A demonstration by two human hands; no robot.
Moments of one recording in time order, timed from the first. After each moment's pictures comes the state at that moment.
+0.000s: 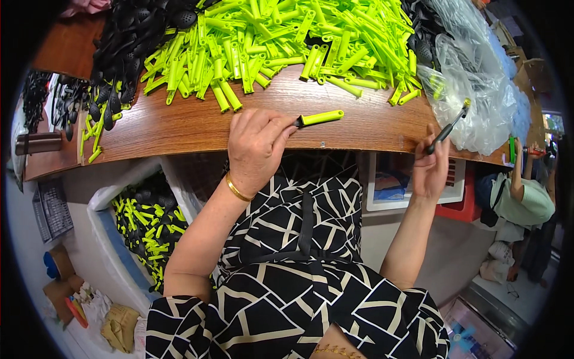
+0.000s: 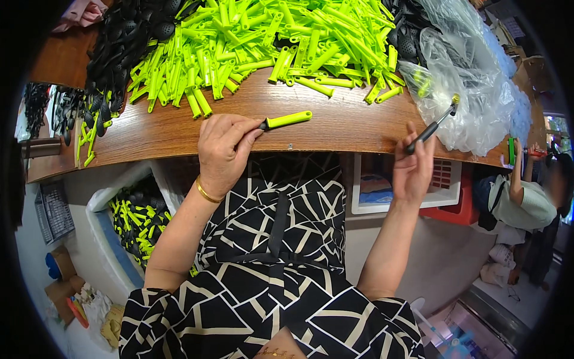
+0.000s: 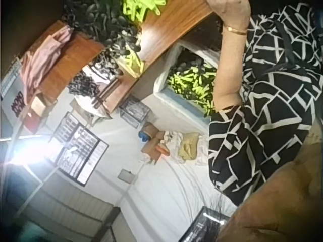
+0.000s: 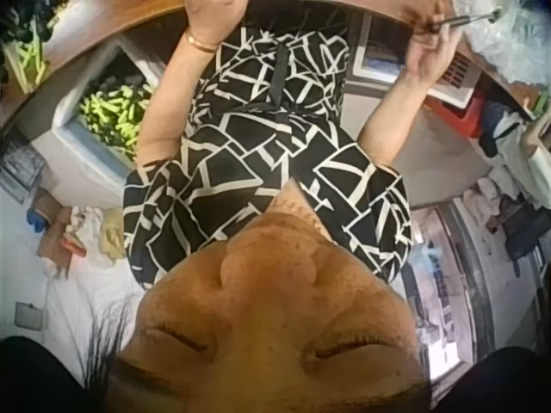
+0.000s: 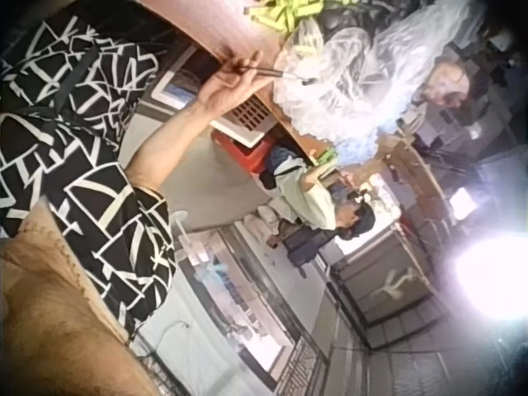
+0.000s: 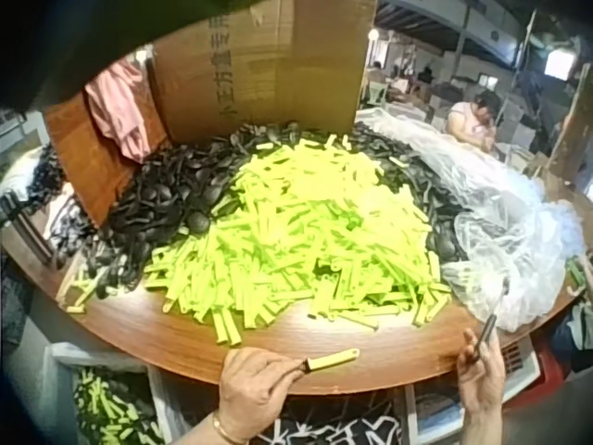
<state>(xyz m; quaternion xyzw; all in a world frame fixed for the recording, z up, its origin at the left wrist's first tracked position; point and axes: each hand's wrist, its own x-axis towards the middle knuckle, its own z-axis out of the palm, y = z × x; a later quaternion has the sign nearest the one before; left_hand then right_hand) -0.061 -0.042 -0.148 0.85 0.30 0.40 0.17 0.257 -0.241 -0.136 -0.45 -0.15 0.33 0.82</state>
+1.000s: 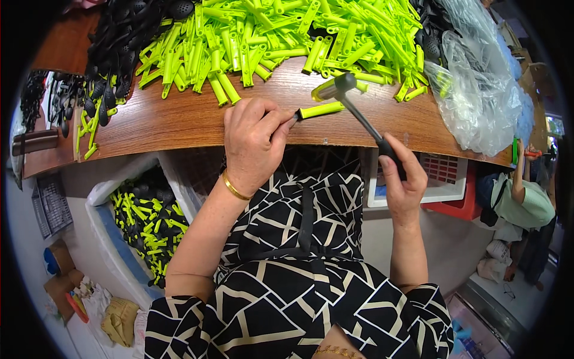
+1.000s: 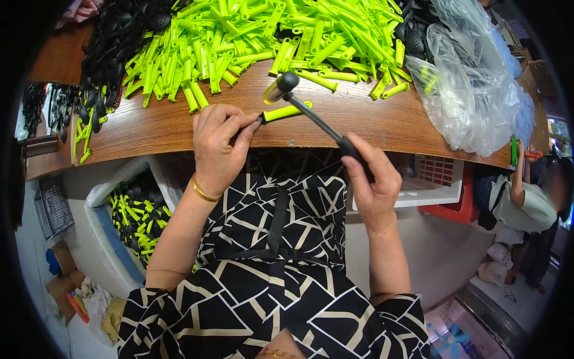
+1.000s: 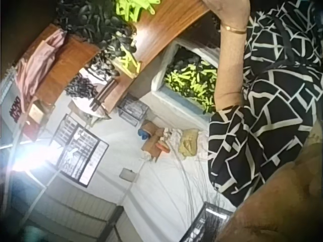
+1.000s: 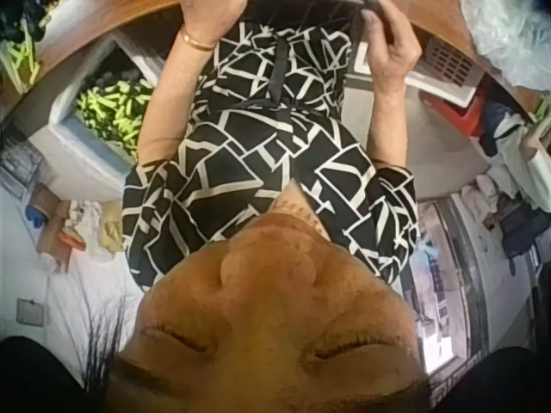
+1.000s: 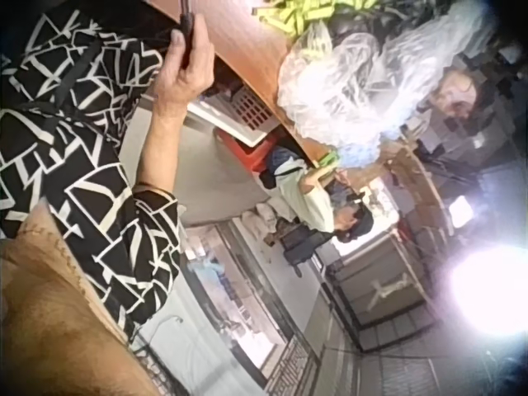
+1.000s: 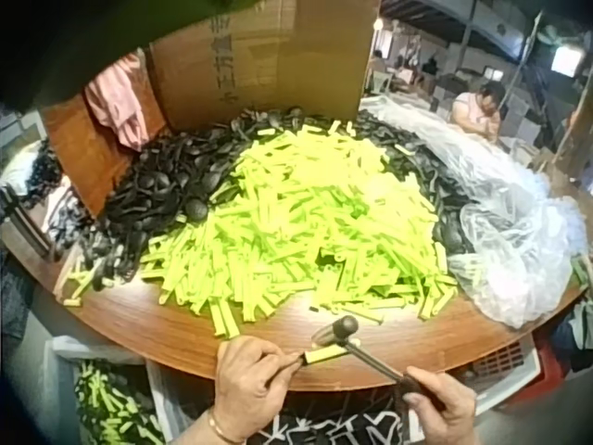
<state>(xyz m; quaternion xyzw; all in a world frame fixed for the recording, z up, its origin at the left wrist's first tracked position) -0.059 -0.040 -0.146 0.85 0.32 0.38 0.18 0.156 -0.215 -0.100 -0.71 -0.53 0.09 0.45</state>
